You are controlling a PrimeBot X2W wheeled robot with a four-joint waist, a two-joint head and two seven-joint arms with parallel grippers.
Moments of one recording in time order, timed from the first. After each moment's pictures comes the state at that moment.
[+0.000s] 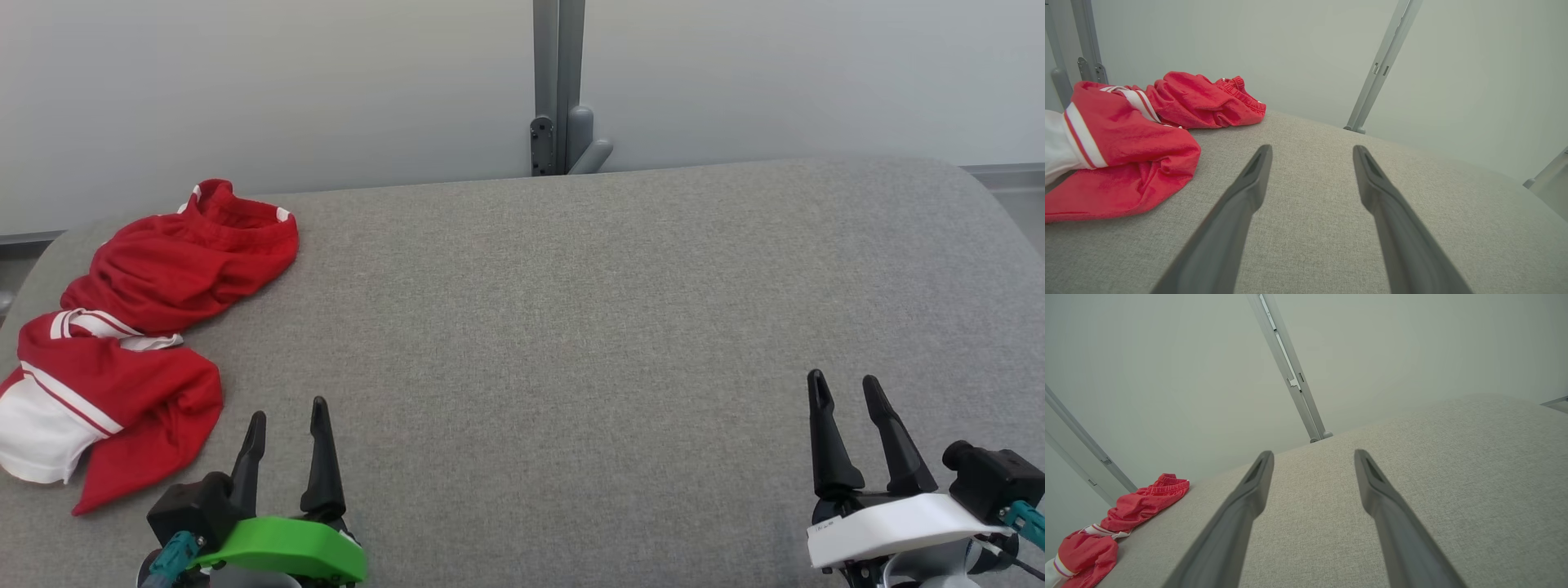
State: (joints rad) left arm 0.01 0.04 -0.11 0.15 -0.41 0.02 -0.17; right arm 0.07 -0.04 0.00 0.02 0.43 0.13 -0.19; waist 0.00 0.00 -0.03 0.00
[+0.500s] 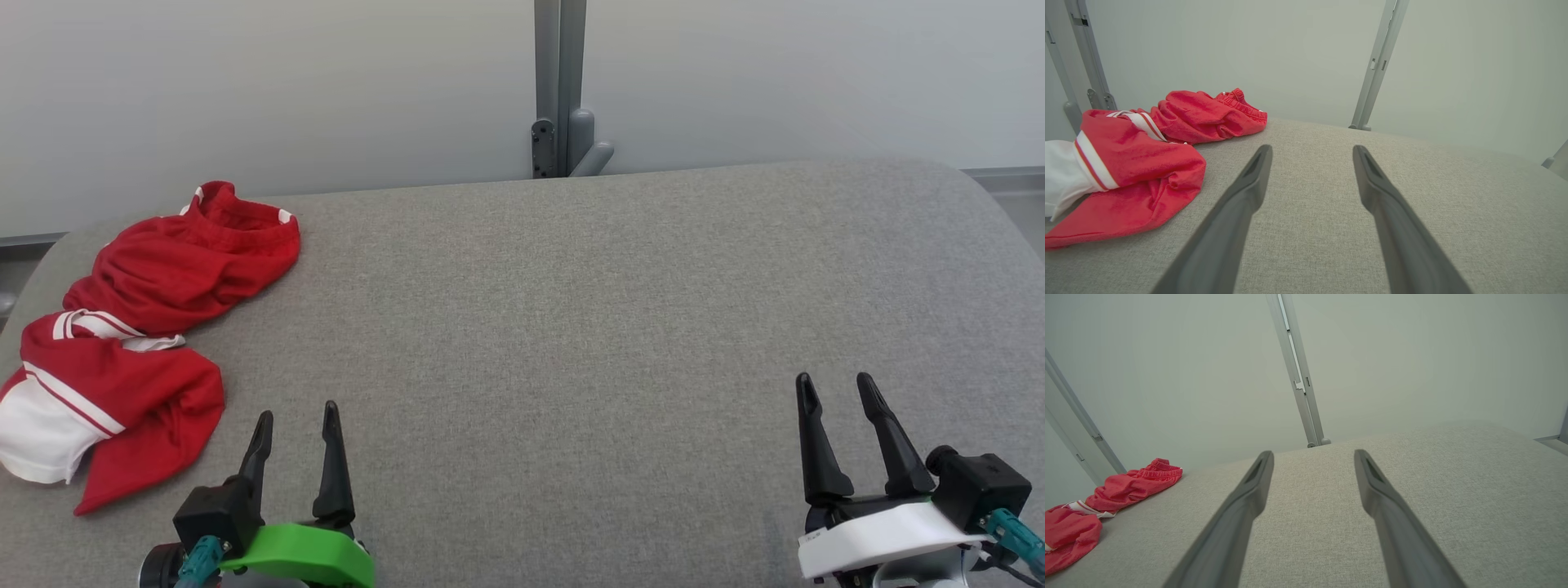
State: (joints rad) left arm 0.01 0.04 -0.13 0.17 -0.30 0.03 -0.21; right arm 0.09 -0.05 0.02 0.00 0.29 0.13 -0.22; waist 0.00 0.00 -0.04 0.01
